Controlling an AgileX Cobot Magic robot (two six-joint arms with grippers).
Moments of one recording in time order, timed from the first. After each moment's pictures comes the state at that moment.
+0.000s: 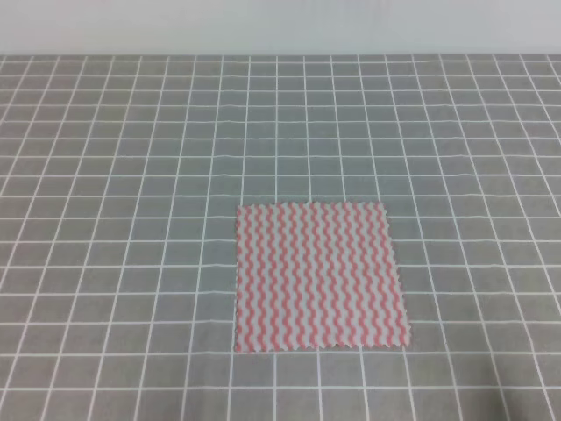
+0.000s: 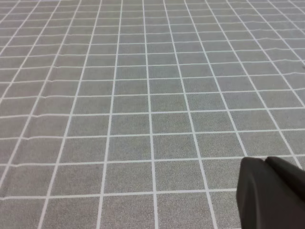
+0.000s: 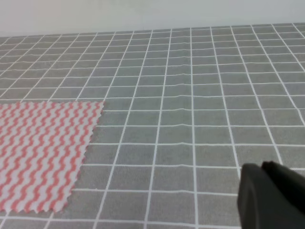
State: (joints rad) left arm -0.04 -0.01 0.00 -0.08 0.34 0.06; right arm 0.08 0.00 0.01 0.19 0.30 -0.06
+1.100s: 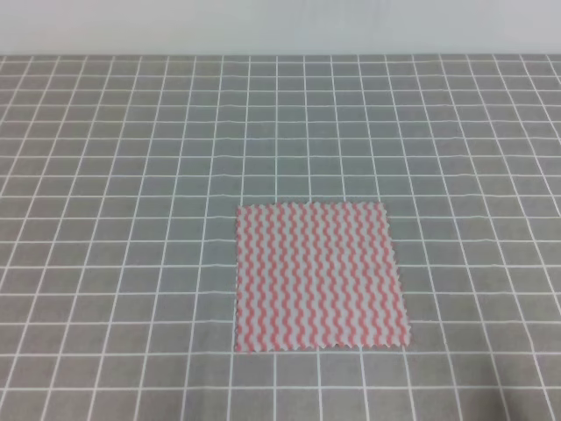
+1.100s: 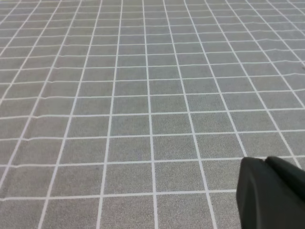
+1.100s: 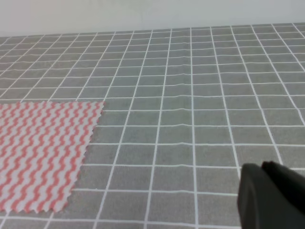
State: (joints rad) left arm -0.04 -0.03 0.01 -0.08 0.33 0.06; right arm 0.08 -0.01 0.01 0.19 0.30 -0.06
